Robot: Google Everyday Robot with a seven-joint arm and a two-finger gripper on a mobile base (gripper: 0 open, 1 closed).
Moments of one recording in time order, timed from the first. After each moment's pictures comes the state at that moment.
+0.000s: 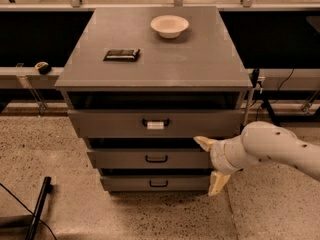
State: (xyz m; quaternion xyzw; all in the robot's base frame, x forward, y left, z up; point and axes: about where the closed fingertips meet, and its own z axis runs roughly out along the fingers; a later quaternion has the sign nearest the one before) arm 0.511 -0.150 0.603 -0.77 0.58 0.01 0.27
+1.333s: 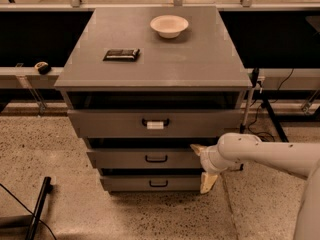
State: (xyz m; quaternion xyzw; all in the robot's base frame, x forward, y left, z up) arm 0.574 -0.157 0.474 -0.76 0.61 -0.01 0.23
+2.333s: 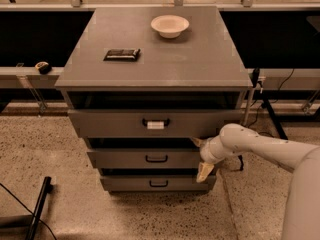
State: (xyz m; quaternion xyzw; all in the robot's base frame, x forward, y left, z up) arm 0.631 -0.156 0.455 -0.74 0.62 0.03 0.27
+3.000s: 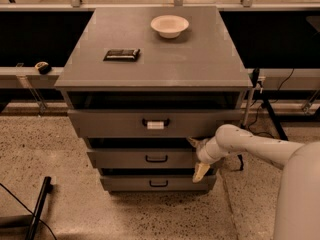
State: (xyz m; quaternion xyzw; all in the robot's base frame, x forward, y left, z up) arm 0.638 -0.141 0.438 -0.73 0.62 0.04 0.27
